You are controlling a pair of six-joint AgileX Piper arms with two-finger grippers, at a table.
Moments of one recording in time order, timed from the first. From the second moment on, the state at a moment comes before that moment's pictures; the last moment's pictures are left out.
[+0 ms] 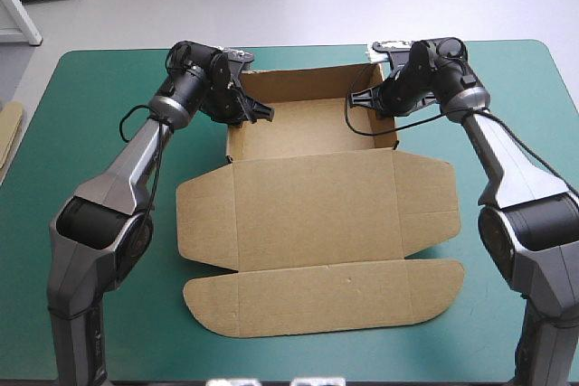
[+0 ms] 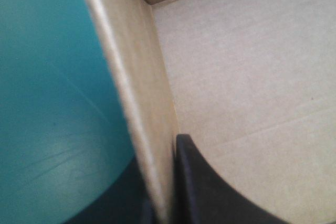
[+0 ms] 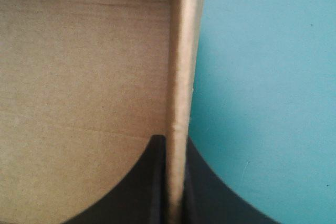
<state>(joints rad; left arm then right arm) -0.39 2.09 -2.08 0.03 1.24 -0.09 0.27 2.01 -1.96 0.11 1.10 0.10</state>
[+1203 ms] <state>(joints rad) -0.39 2.24 -2.17 0.07 1.24 -0.07 0.28 2.09 -1.97 0.07 1.09 0.04</state>
